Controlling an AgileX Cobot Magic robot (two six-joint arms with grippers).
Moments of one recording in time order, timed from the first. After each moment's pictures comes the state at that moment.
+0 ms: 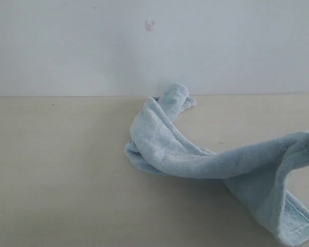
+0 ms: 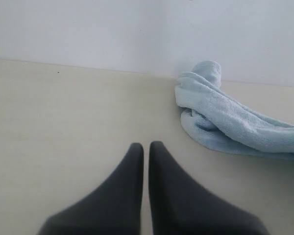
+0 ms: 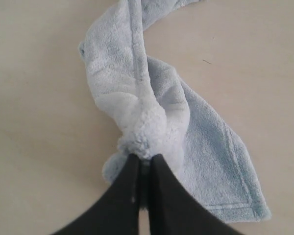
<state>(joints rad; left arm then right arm) -0.21 0.00 0.00 -0.06 0.26 -0.16 0.15 0.73 -0.67 0.41 0.77 -0.33</state>
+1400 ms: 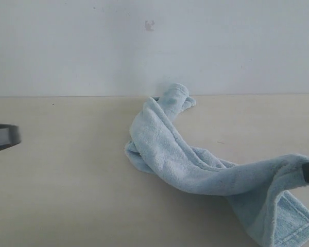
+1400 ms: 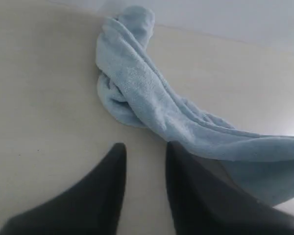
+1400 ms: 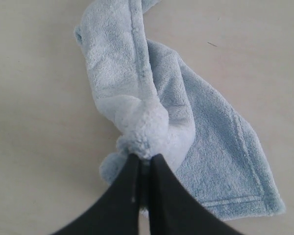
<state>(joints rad) -0.21 0.82 -0.53 -0.83 0.44 0.42 0.15 0.72 -0.54 0.48 0.67 -0.40</state>
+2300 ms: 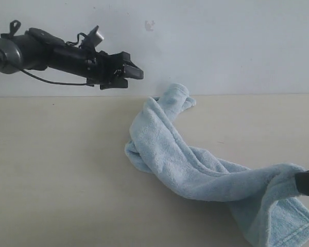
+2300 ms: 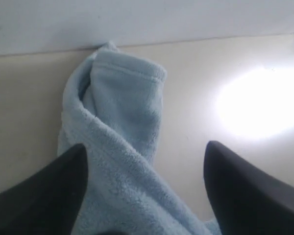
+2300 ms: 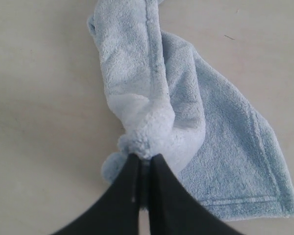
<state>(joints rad) -0.15 2.46 -2.15 -1.07 0.88 0.64 0.15 0.72 -0.50 0.56 0.67 -0.49</state>
